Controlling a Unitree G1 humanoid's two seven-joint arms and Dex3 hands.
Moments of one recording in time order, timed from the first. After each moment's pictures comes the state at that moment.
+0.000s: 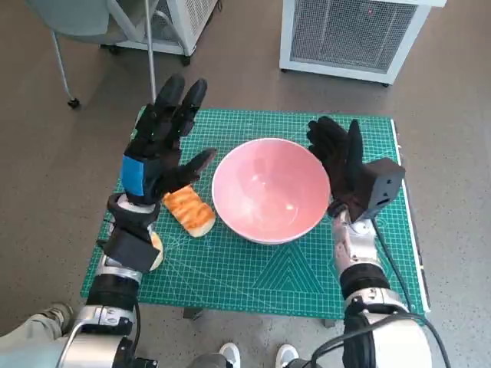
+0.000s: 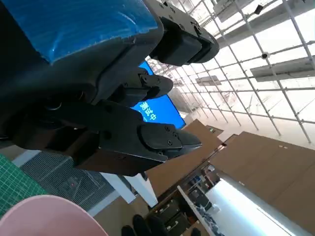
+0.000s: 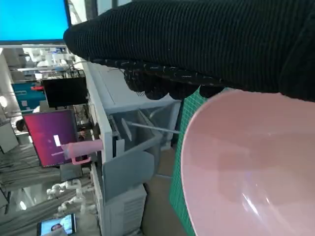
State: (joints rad) left arm -0.60 0.27 0.06 0.65 0.18 -0.91 0.04; right arm -0.91 -0.06 -0.26 1.29 0.11 -0.56 0.14
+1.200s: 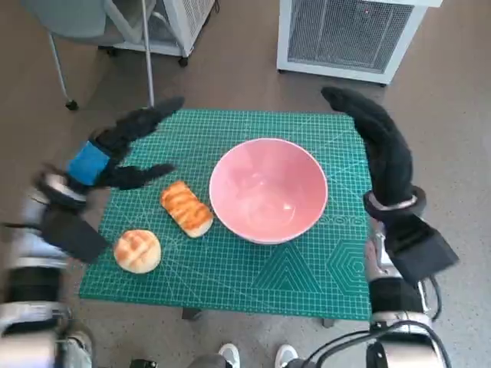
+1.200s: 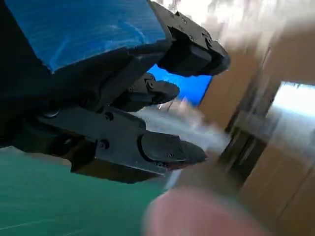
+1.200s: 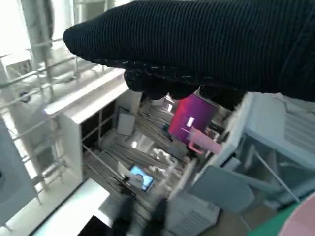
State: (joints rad) left arm -0.67 0.74 0.01 0.65 0.18 -0.81 -0.42; right arm -0.69 -0.16 -0.11 0.65 0.13 -0.95 0.34
